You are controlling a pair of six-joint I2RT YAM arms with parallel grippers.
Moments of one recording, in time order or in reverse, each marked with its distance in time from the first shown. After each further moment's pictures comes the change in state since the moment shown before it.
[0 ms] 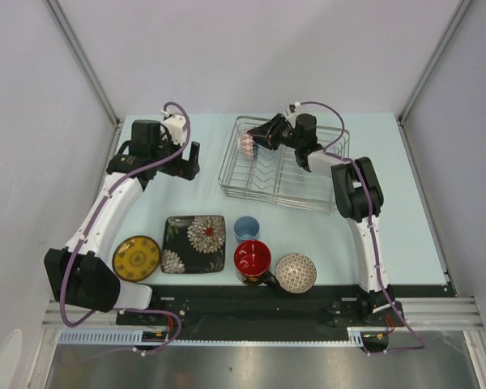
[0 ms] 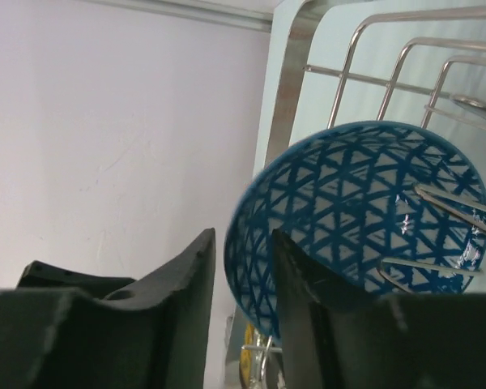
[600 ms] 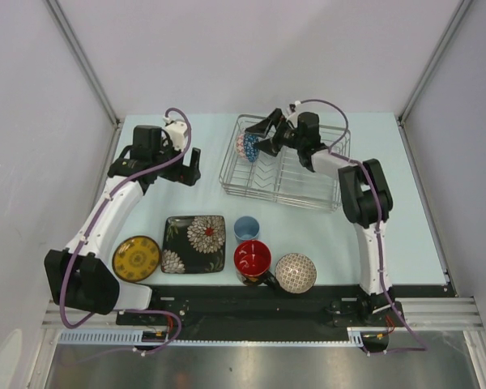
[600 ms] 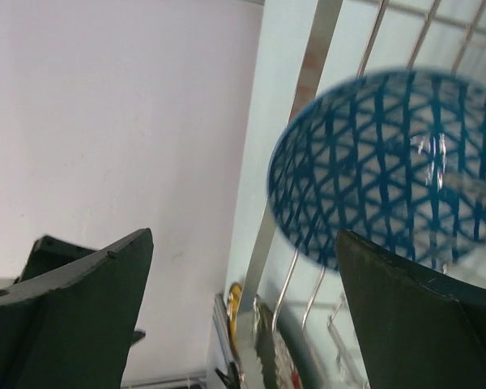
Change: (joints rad) left arm 0.001 -0.014 -0.051 0.000 0.024 -0.001; right arm 0.010 -0.080 -0.059 -0.058 -0.016 -0.074
